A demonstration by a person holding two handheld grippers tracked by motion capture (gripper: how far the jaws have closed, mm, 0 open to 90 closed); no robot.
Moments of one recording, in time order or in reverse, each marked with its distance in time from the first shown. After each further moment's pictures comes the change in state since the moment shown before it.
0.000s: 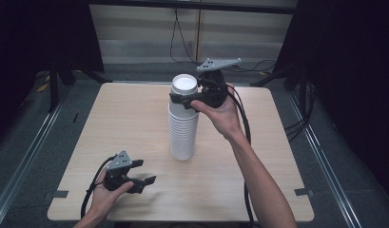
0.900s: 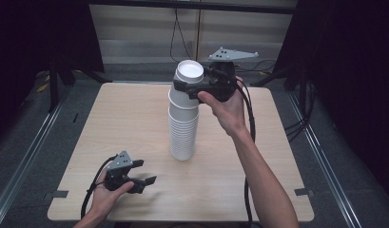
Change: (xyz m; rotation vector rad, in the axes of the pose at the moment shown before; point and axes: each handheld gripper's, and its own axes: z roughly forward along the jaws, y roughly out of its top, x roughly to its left) left arm 0.000 0.000 0.002 0.005 0.000 0.001; right arm 0.004 0.020 -0.026 -0.154 -0.021 0.028
